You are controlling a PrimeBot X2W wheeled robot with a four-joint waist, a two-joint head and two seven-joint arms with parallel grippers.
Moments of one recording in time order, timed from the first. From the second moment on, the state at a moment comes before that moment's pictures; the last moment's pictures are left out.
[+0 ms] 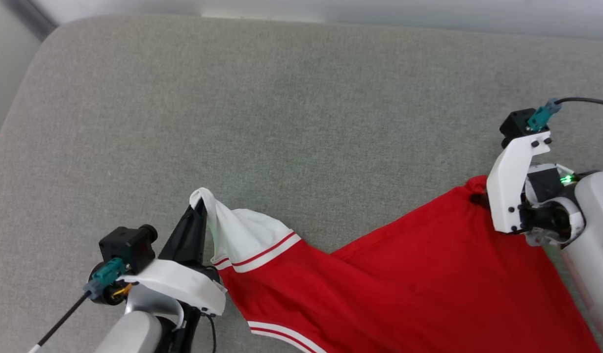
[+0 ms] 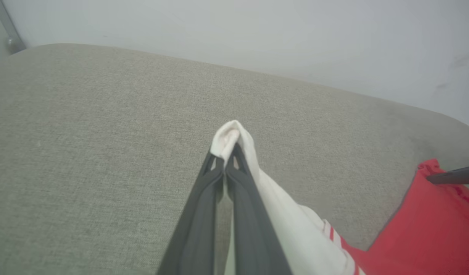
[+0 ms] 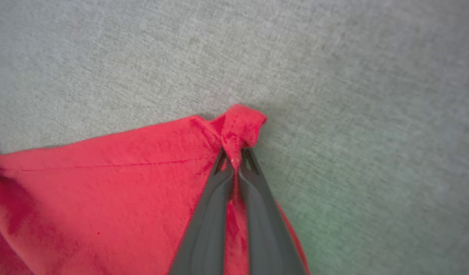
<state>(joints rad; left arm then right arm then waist) -0.20 0.36 -0.41 0.03 -0.65 0.15 -0.19 -0.70 -0.39 0.40 0.54 0.65 0.13 0.90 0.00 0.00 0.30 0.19</state>
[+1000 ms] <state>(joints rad) -1.26 0.56 -0.25 0.54 -0.63 -0.03 -0.15 -1.46 -0.29 0.25 0.80 0.43 0.13 0.15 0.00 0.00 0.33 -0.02</state>
